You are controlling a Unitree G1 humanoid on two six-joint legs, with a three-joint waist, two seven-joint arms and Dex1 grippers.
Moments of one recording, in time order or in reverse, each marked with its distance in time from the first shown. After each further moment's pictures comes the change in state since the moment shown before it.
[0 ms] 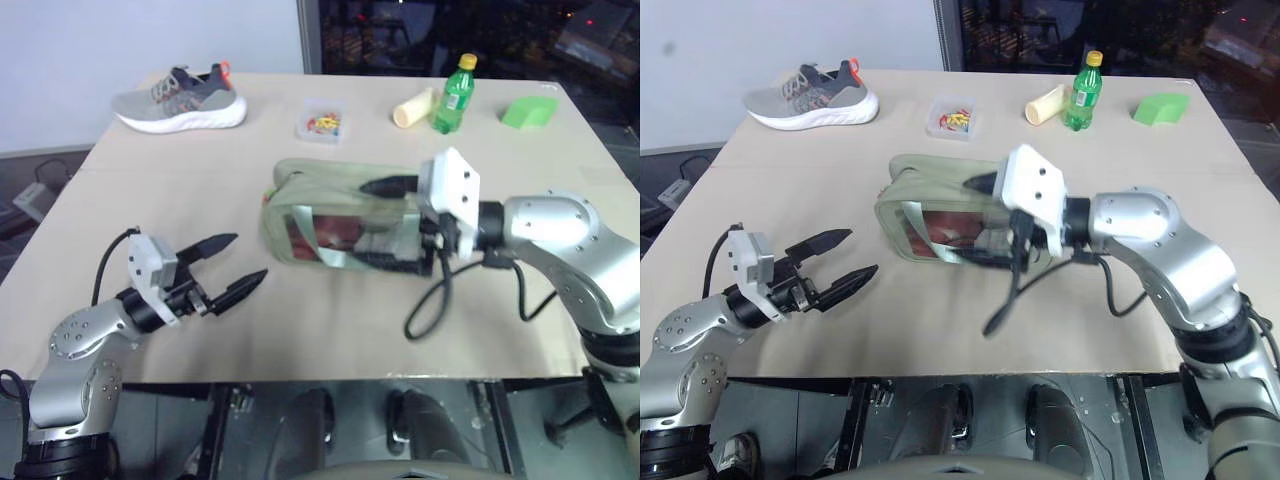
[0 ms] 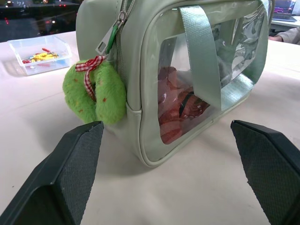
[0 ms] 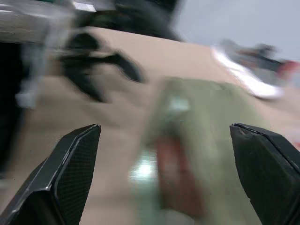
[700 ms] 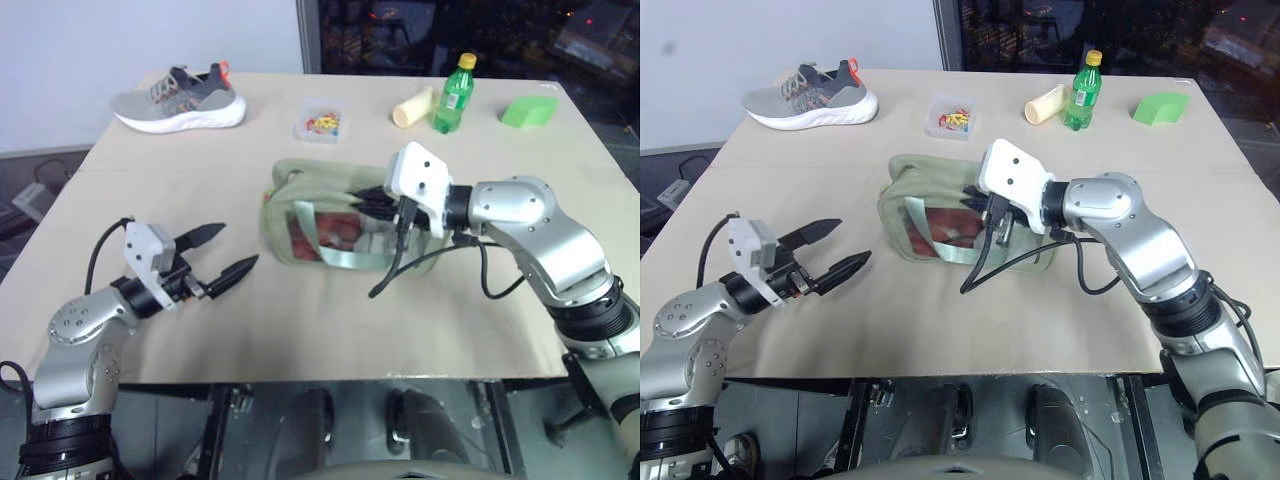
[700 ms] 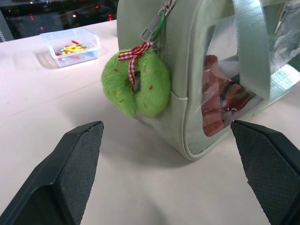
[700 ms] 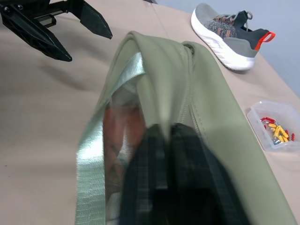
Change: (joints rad) left arm -0.076 0.010 0.000 0.115 0.079 -0.031 0.040; right arm -0.047 0.047 0.124 0.143 -0.203 -0.090 0.051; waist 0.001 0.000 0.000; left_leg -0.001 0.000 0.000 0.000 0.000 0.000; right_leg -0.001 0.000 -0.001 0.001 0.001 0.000
